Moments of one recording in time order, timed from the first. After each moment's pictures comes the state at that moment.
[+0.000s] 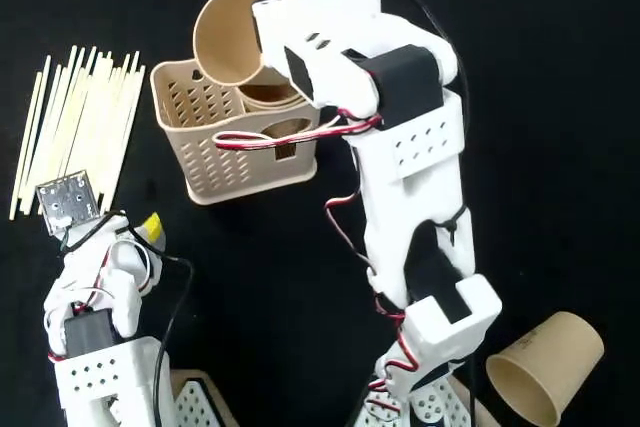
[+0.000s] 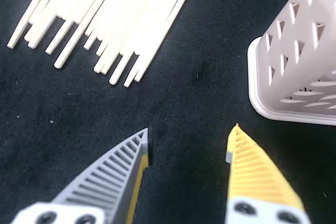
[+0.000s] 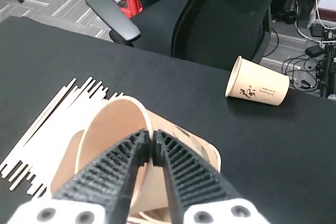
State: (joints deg) left arm -21.8 -88.9 85.3 56.2 4.4; right arm -25.8 11.7 -57.9 86.5 -6.5
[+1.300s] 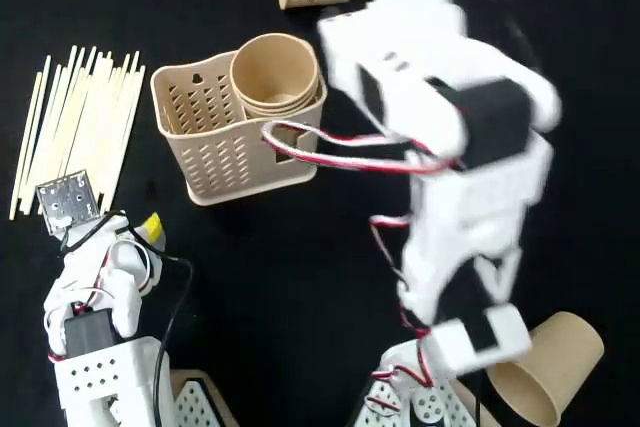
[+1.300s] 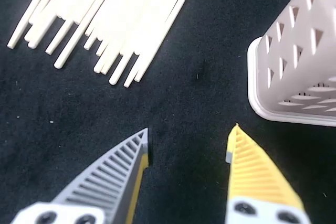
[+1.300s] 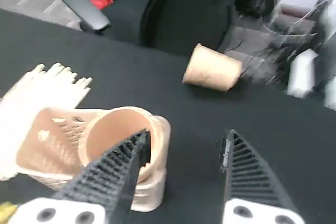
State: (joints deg) left arm -21.8 -88.9 85.3 56.2 4.4; right arm -15.7 1.1 -60.4 99.2 6.3
